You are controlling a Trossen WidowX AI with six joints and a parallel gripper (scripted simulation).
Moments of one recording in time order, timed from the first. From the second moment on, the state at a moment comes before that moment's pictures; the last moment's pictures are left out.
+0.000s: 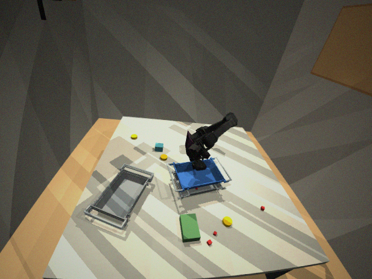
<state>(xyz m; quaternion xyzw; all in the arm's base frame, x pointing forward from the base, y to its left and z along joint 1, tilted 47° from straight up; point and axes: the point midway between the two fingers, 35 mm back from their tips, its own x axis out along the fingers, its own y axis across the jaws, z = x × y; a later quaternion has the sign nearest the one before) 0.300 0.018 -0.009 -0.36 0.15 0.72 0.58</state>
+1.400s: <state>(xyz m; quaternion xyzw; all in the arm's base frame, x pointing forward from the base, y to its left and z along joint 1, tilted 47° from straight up) 0.308 -0.015 0.023 -0.36 0.15 0.72 0.57</state>
